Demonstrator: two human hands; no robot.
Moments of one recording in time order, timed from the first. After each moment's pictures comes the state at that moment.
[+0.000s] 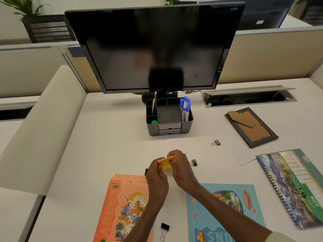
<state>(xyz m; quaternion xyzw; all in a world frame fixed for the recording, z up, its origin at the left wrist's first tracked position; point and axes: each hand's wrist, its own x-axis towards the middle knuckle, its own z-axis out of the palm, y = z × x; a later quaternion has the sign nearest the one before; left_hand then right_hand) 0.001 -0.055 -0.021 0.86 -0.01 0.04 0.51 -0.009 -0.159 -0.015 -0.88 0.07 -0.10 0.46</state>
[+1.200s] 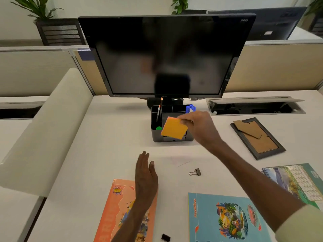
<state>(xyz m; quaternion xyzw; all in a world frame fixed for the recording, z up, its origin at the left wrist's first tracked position) 0.039 -0.021 -0.014 0.89 -0.05 0.08 0.45 0.085 -0.232 0.123 -0.94 -0.03 -0.20 0.28</state>
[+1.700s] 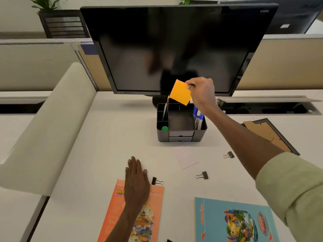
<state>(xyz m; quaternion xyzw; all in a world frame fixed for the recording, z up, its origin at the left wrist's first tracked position) 0.059 0.030 -0.069 0.97 -0.06 0.01 0.25 0.207 -0.254 0.133 -0.91 0.08 -0.26 0.30</state>
